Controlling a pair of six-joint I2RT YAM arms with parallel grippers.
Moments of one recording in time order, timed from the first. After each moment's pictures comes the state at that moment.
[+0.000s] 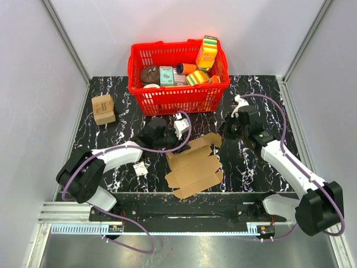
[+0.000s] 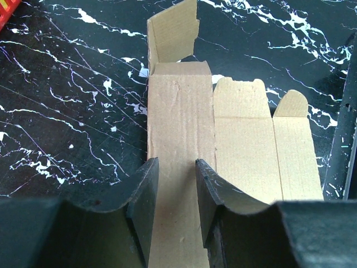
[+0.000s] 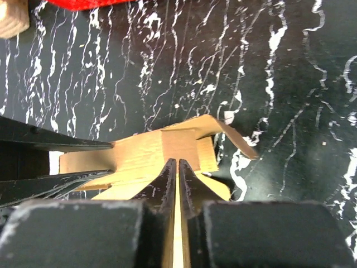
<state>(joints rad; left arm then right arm) -0.67 1.51 0.76 0.26 0.52 0.11 0.39 1.16 0.87 -0.31 -0.13 0.48</state>
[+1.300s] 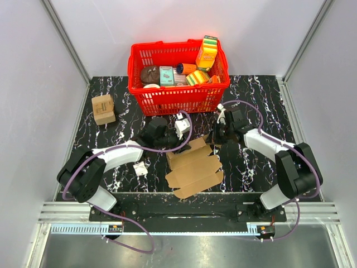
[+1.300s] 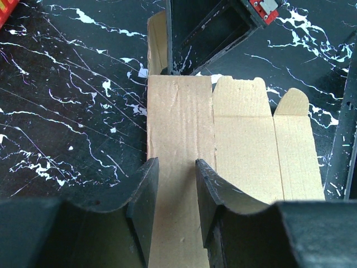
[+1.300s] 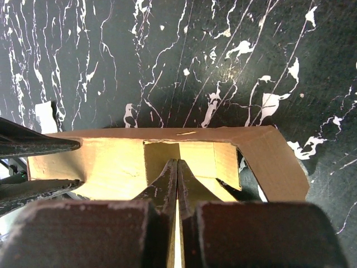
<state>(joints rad) -0.67 1.52 0.77 0.24 0.52 0.12 0.39 1.54 0.88 -0.17 -0.41 0.45</state>
